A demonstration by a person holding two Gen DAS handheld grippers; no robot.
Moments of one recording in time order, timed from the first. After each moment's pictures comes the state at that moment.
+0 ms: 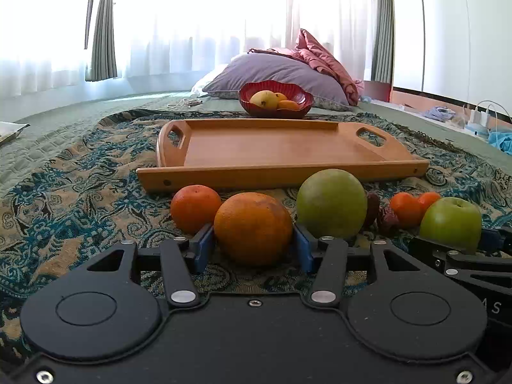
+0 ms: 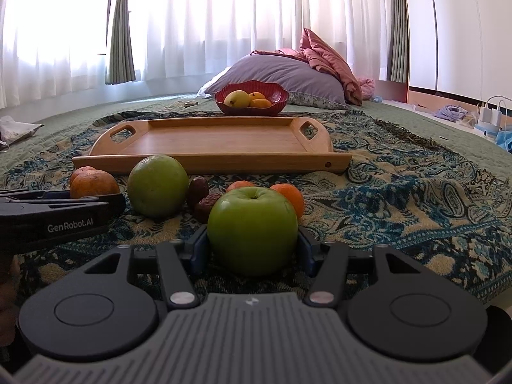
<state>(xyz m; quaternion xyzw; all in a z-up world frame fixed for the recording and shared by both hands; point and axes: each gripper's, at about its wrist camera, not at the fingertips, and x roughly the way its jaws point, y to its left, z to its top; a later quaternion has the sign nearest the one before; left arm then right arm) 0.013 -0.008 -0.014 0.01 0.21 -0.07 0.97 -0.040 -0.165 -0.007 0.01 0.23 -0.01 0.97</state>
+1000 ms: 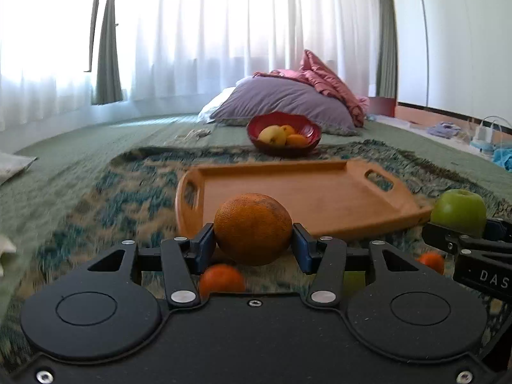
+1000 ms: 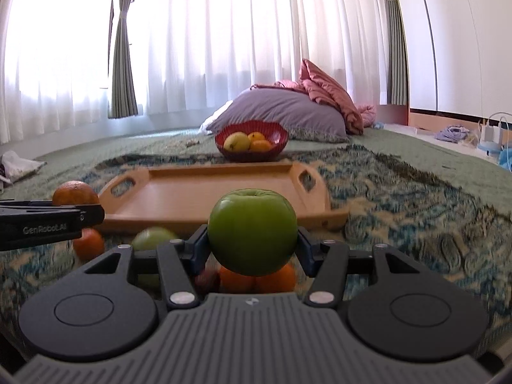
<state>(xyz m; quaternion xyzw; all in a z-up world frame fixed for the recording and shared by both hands) 0.030 0.004 0.059 0.02 0.18 -0.07 0.98 -0.021 -0.178 0.036 0.03 0.17 0.00 0.99</state>
